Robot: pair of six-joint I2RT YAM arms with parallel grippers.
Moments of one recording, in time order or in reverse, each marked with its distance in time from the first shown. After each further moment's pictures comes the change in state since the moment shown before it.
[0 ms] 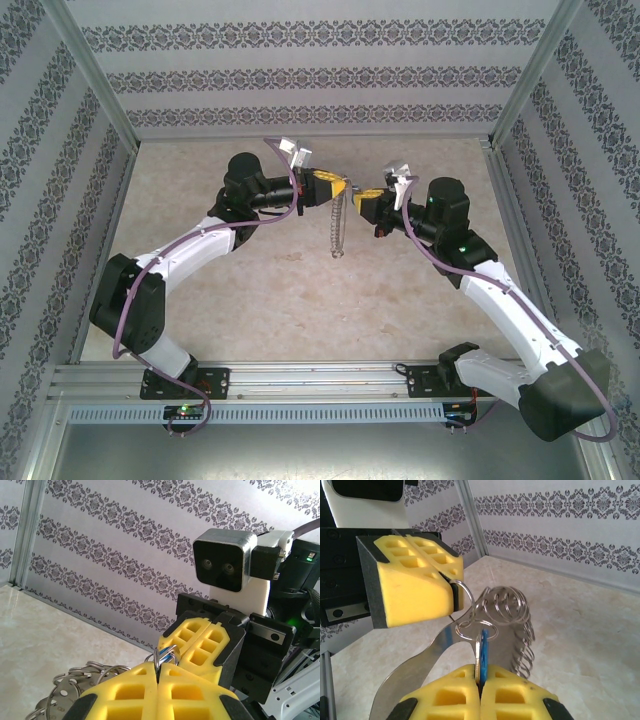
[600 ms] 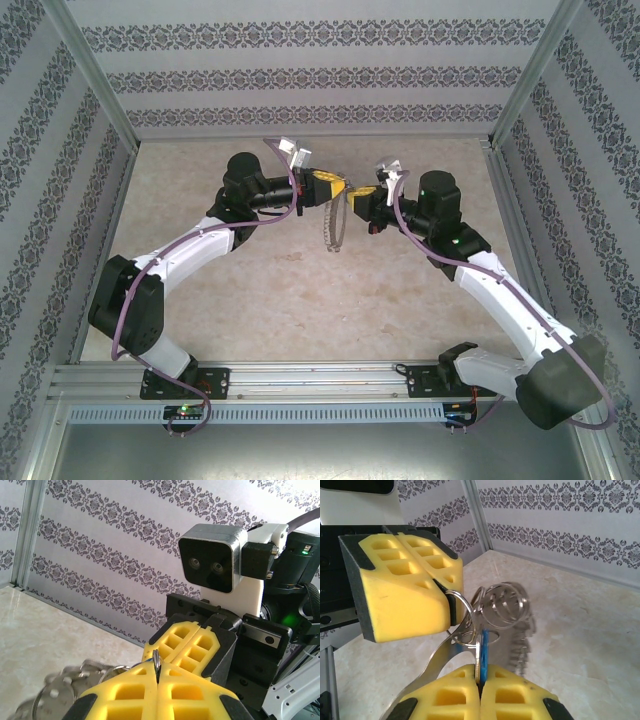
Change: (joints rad) left arm 0.000 -0.010 0.000 -0.013 0.000 0.014; right arm 0.034 0.064 0.051 -0.016 0.002 -0.016
